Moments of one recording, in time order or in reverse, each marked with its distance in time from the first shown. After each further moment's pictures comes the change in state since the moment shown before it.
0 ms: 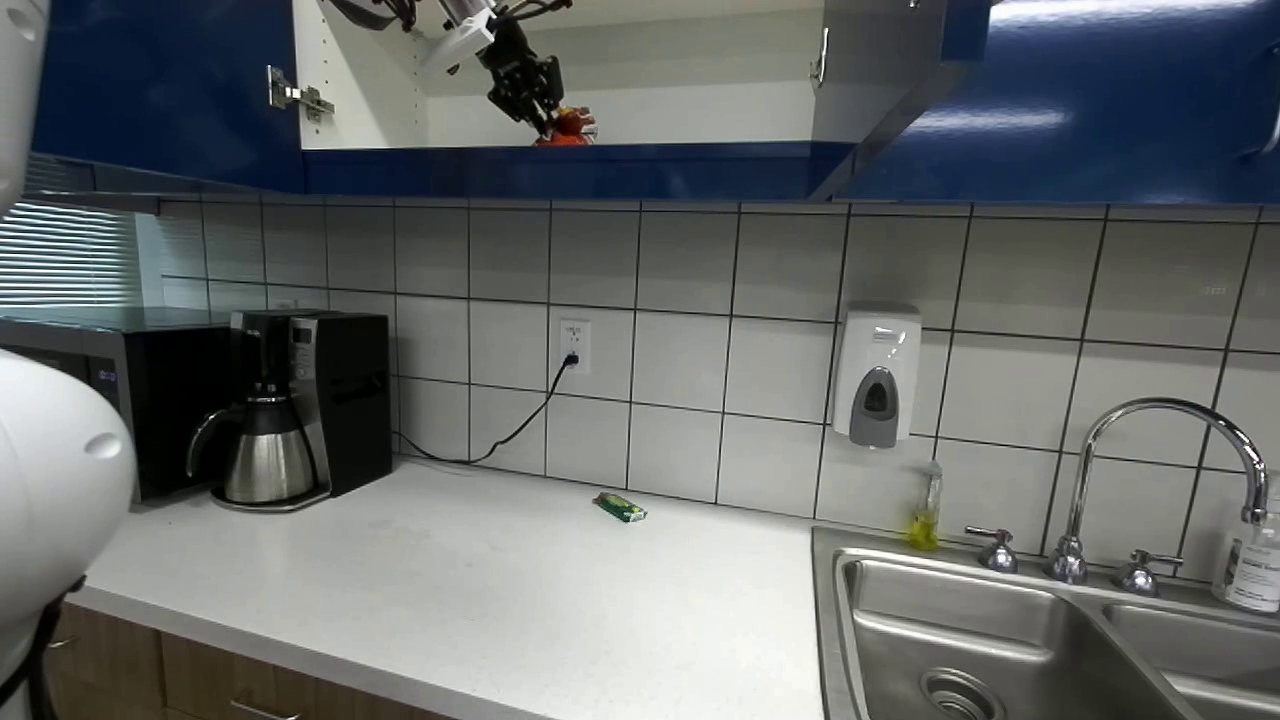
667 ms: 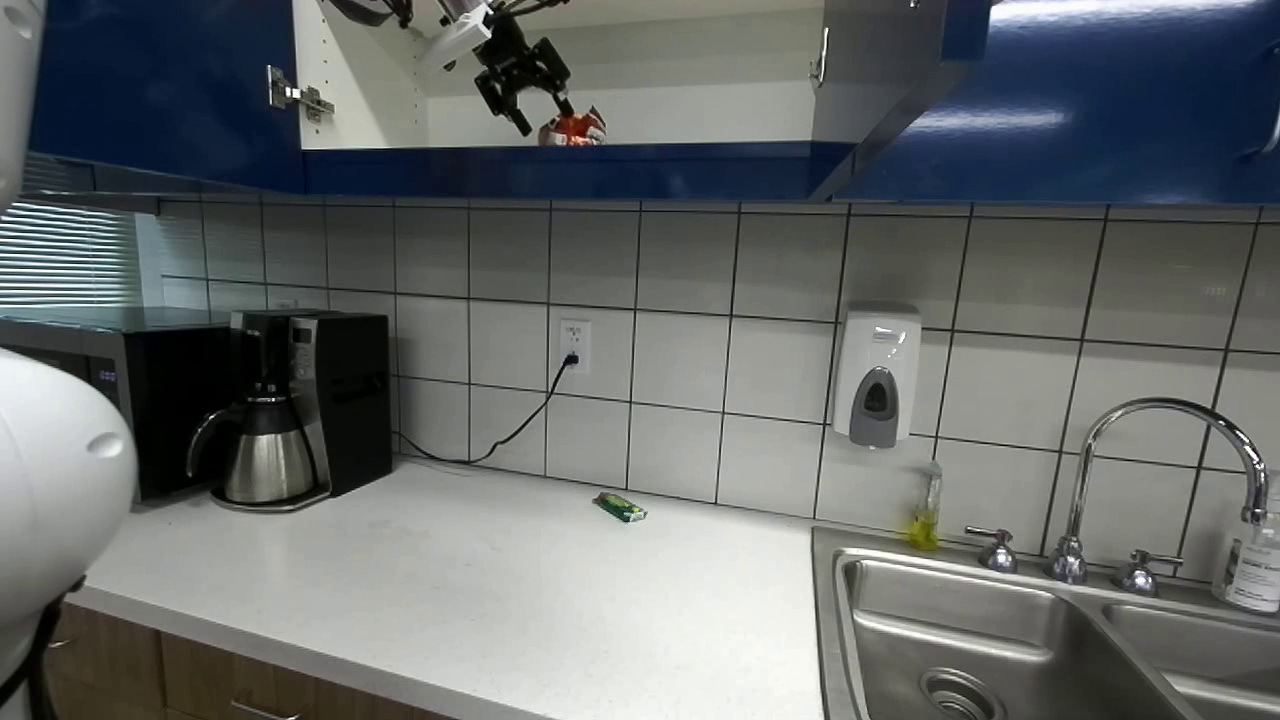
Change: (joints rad) arm 0.008 -0.007 0.000 0.000 -0.001 0.000 0.000
